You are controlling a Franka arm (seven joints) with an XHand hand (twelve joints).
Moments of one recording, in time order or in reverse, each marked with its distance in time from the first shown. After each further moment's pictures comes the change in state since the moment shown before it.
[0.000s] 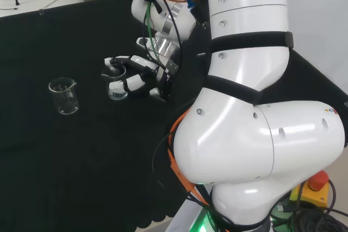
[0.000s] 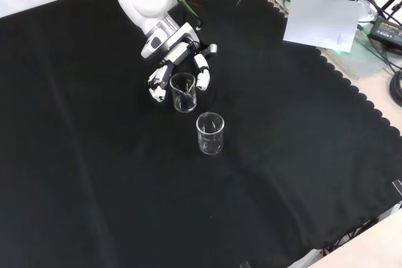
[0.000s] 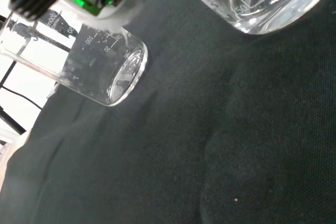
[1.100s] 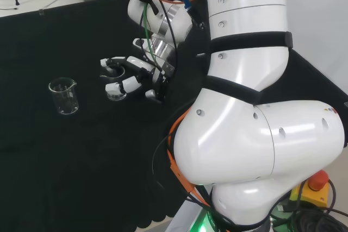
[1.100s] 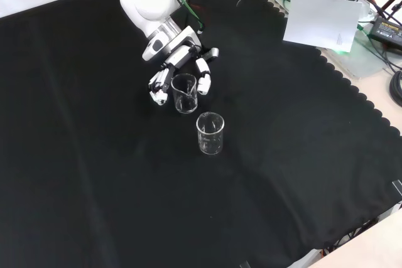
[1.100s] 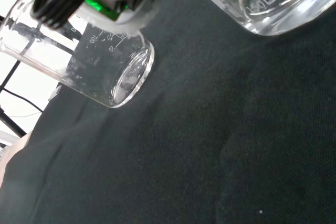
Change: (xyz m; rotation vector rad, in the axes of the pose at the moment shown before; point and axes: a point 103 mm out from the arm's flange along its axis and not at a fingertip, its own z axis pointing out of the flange) arm 0.006 0.008 0.010 -0.014 -0.011 -0.011
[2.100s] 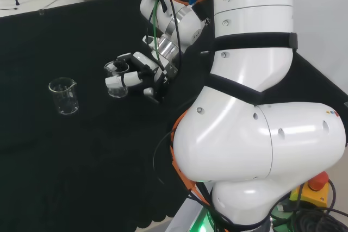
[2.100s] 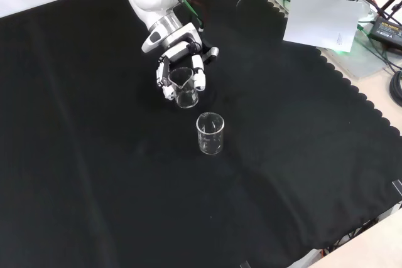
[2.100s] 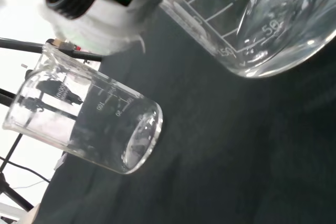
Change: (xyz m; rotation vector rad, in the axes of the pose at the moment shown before) arm 0.005 0.001 -0.013 -0.163 0.087 0.065
